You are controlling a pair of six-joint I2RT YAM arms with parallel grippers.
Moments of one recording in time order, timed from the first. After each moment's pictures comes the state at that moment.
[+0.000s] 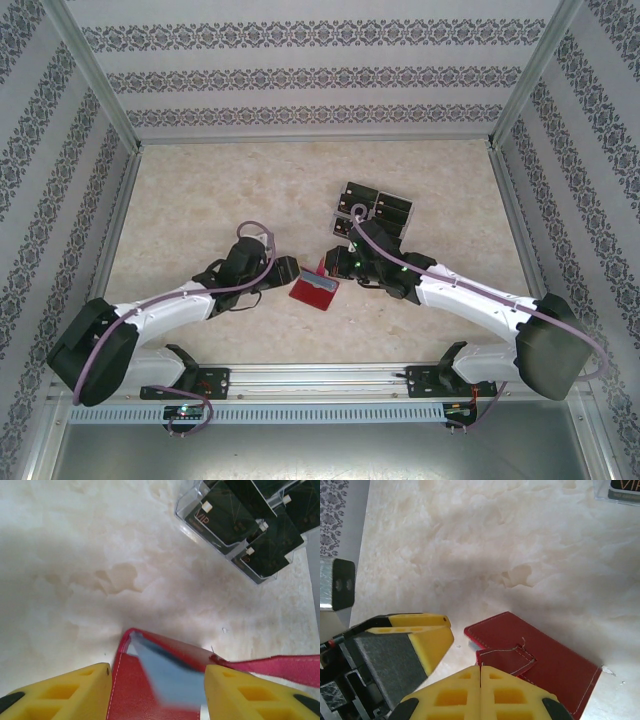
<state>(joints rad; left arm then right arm) -0.60 1.28 0.53 0.08 0.14 -0.82 0.78 1.27 0.78 -0.20 -0.11 0.91</state>
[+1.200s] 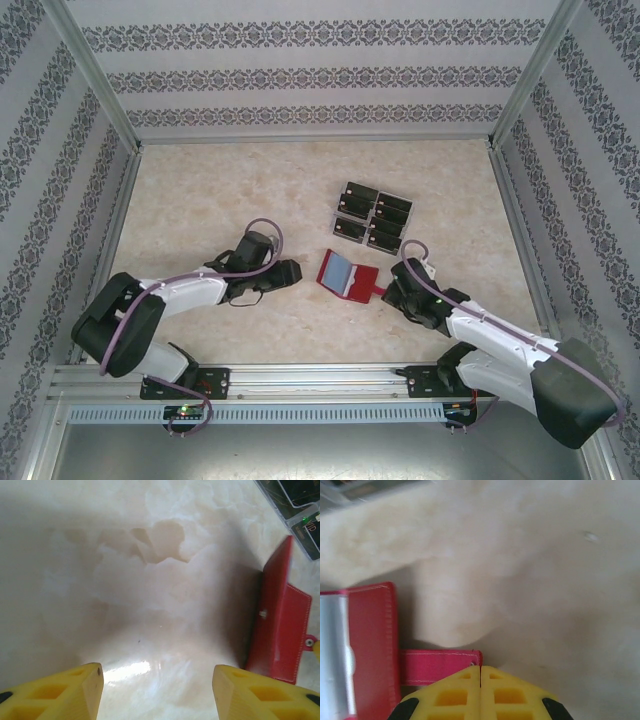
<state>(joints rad) -0.55 1.47 0.61 -0.02 0.27 -0.81 0.57 1.00 0.33 -0.34 0.12 1.05</state>
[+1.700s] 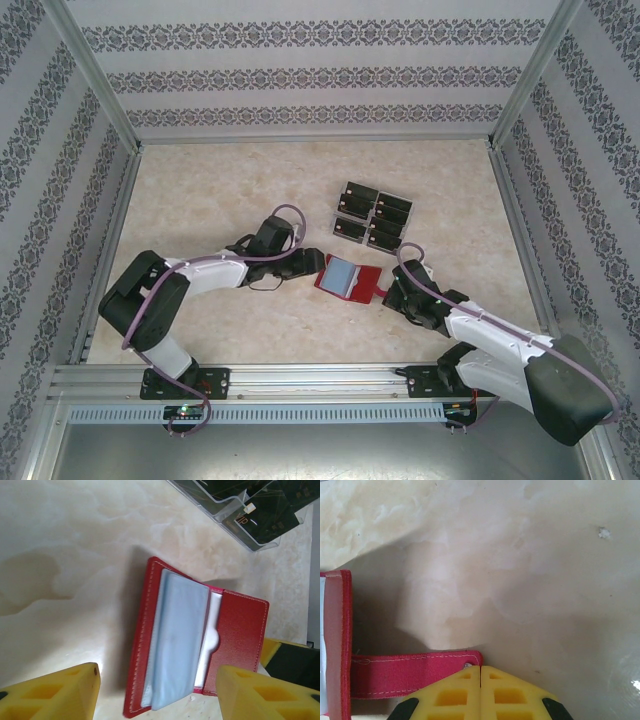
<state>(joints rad) -0.60 1.64 0.80 0.02 0.39 -0.80 0.54 1.03 0.32 -0.30 0.09 0.95</state>
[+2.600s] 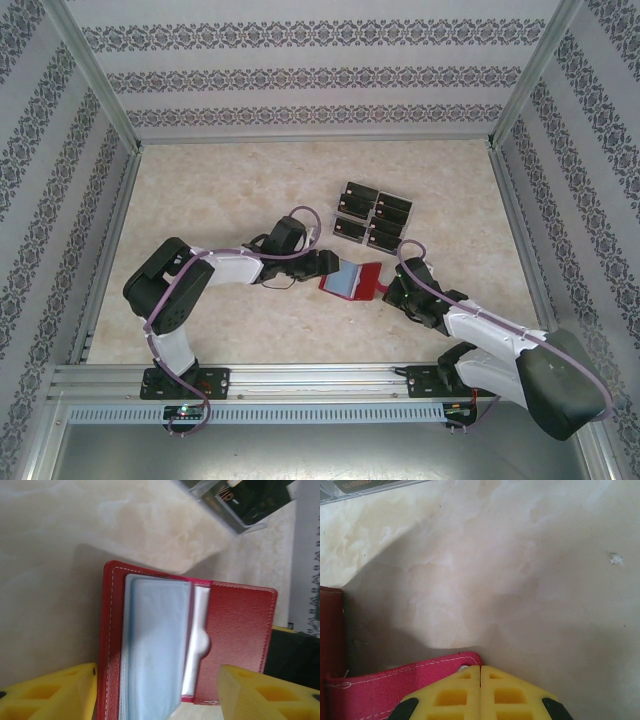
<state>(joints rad) -0.64 1.79 0.86 0.15 0.50 -0.84 0.50 1.07 0.29 -0.19 0.06 0.93</state>
